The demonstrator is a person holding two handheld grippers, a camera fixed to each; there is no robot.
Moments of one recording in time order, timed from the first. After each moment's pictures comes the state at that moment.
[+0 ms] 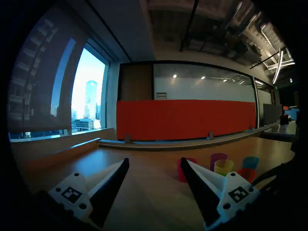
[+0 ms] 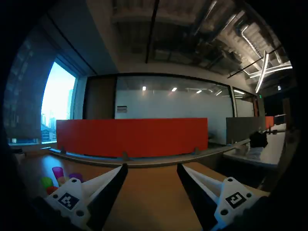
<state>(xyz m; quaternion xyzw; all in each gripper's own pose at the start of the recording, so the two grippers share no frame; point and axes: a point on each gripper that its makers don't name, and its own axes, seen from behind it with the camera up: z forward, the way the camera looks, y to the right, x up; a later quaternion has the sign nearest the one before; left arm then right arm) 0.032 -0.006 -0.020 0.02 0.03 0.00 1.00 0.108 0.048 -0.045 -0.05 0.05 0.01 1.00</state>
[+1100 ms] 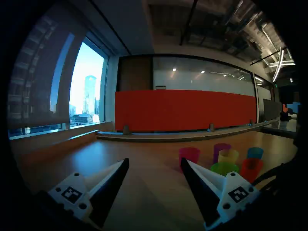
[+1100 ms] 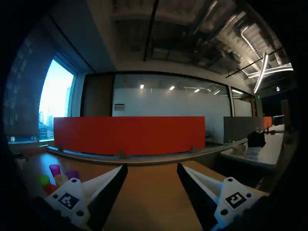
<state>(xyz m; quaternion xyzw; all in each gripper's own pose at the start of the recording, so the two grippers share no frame) -0.005 -0.006 -0.002 0.02 0.01 -0.01 1.00 0.100 0.058 -0.043 -0.06 0.04 0.00 1.00</state>
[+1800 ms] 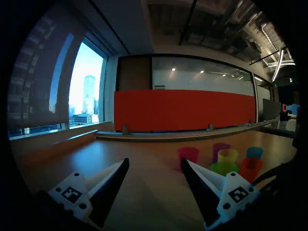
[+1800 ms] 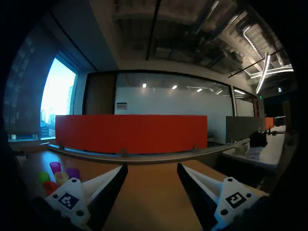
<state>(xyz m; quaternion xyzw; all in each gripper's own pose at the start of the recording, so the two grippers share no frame) -0.005 -0.004 -0.001 0.01 0.01 -0.01 1.00 0.088 0.055 -0.038 -0.05 0.04 0.00 1.00</state>
